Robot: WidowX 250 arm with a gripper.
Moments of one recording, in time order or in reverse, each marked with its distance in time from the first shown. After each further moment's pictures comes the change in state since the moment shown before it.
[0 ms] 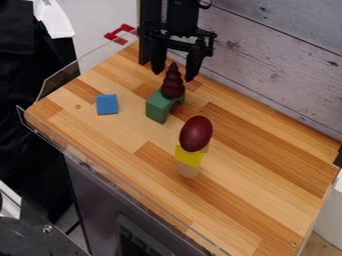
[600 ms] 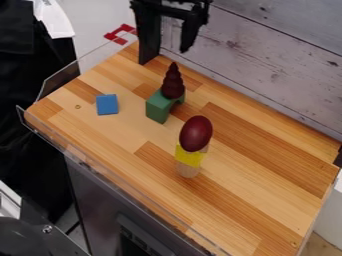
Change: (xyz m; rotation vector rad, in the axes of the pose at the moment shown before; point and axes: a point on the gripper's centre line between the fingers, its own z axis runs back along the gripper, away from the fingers) arm -0.026 0.019 0.051 0.050 -0.064 0.044
